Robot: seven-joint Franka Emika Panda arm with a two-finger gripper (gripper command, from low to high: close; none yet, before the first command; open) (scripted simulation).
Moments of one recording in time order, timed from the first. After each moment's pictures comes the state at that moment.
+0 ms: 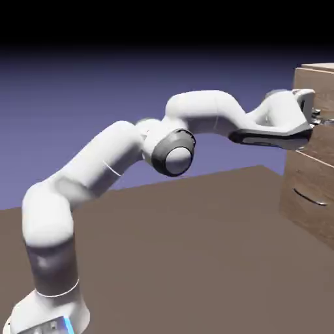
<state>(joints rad) -0.02 0.80 0.13 -0.87 -2.57 3.01 -1.45</state>
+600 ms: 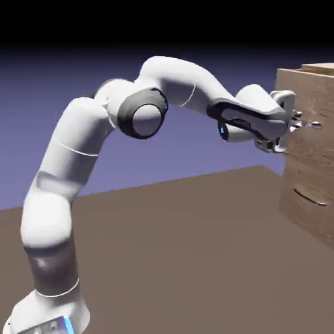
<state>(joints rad) -0.09 0.38 0.22 -1.53 -2.81 2.78 -1.18</state>
